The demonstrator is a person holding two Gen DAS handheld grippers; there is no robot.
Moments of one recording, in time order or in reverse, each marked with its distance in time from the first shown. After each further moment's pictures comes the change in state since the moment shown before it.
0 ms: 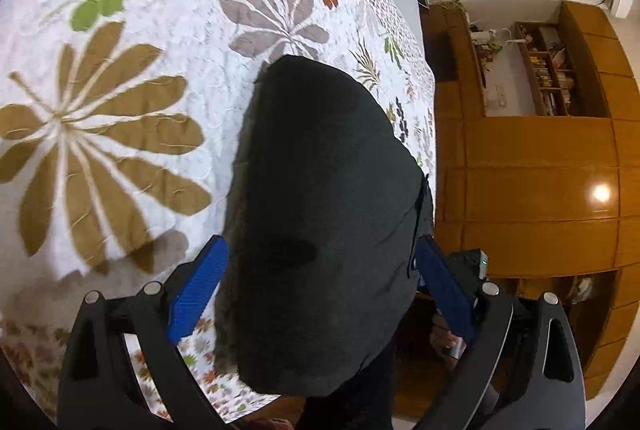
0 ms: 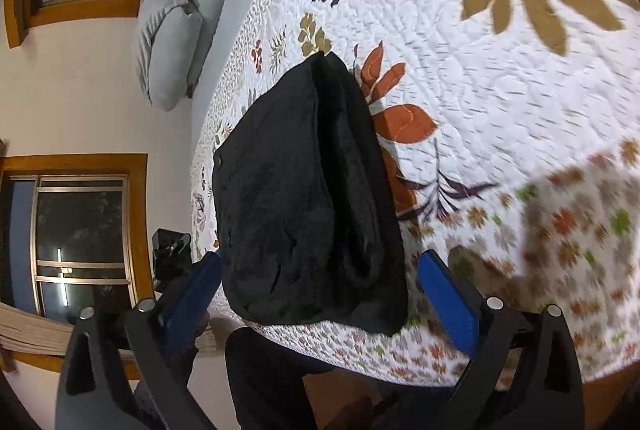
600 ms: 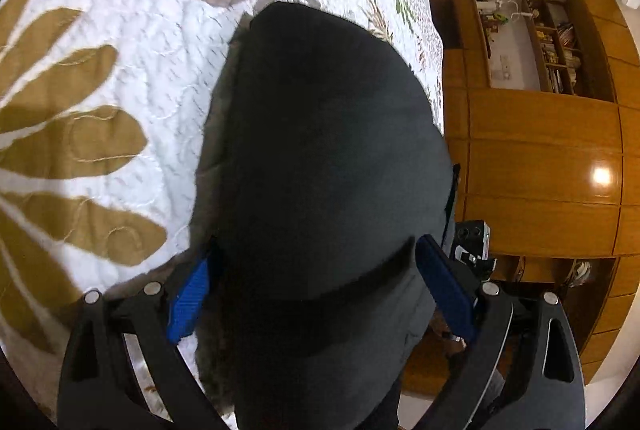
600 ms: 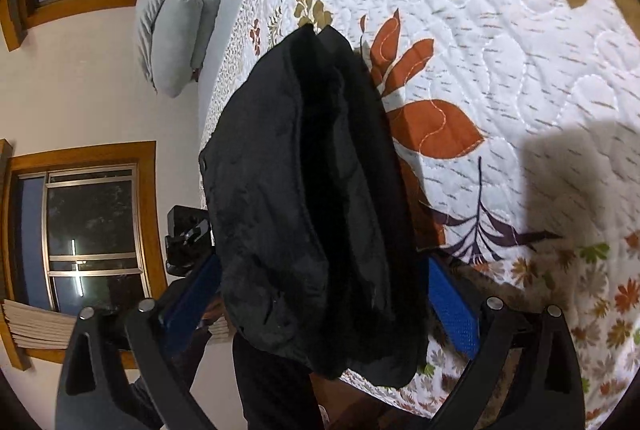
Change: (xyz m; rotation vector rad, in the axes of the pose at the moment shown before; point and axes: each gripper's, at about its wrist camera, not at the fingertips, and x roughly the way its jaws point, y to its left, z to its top) left arm 0.073 0.004 0.023 0.012 0.143 -0.003; right arm 0.045 -0.004 0.023 0.005 0.080 0.043
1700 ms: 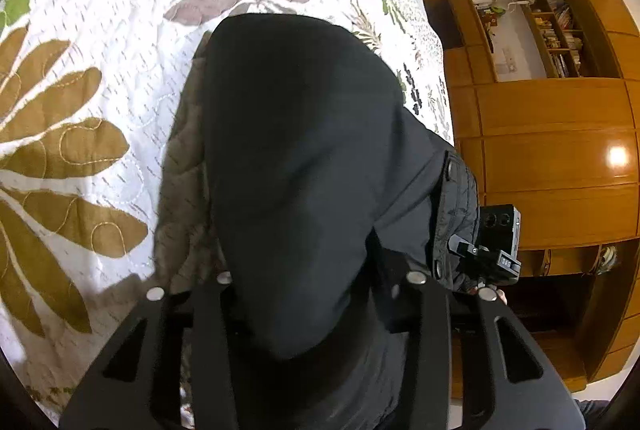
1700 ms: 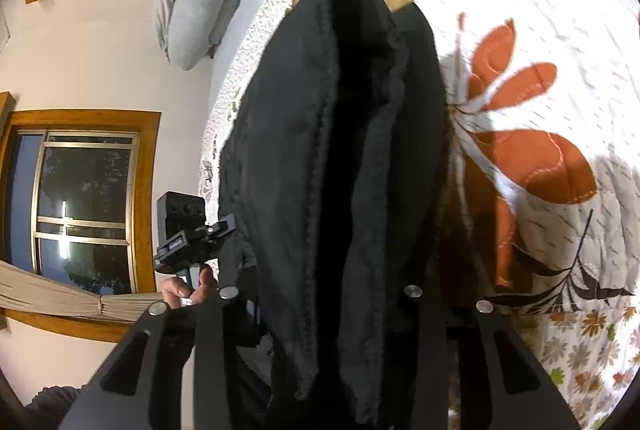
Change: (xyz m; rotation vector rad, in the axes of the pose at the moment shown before) left arm 0.000 -0.026 -0.008 0.093 -0.075 0.074; right arm 0.044 0.061 0.012 -0.147 0.015 -0.018
